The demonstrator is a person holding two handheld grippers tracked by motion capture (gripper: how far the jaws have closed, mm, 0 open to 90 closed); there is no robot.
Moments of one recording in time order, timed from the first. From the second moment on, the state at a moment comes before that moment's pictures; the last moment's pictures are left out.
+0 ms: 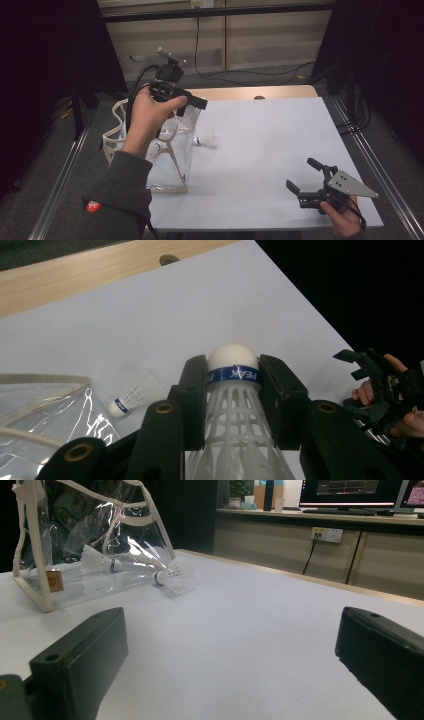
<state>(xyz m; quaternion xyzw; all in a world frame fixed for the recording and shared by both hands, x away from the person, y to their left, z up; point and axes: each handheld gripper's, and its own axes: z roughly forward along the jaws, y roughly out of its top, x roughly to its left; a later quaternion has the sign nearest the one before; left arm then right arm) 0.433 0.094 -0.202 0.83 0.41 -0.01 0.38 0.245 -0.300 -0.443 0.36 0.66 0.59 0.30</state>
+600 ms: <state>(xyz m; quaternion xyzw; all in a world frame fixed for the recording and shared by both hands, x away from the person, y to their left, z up) 0.436 0.098 -0.197 0.83 0.41 0.00 0.38 0.245 -0.300 -0.443 0.36 0.66 0.59 0.30</state>
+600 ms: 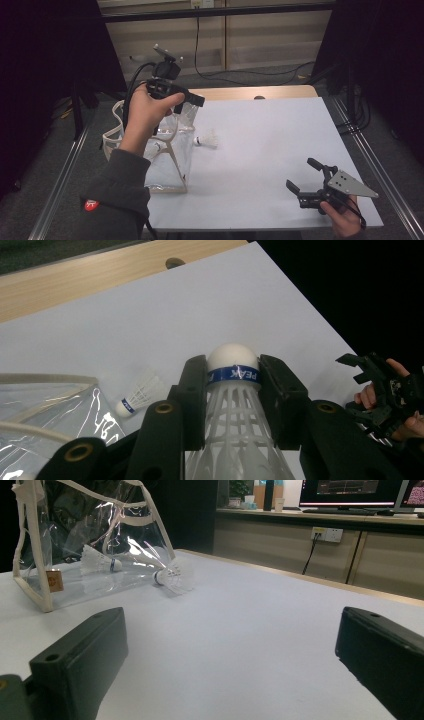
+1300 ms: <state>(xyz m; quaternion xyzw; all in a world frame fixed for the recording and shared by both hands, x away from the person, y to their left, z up) 0.438 0.106 -0.191 0.83 0.42 0.00 0.38 0.245 -0.300 -0.443 0.36 0.66 0.59 0.30</state>
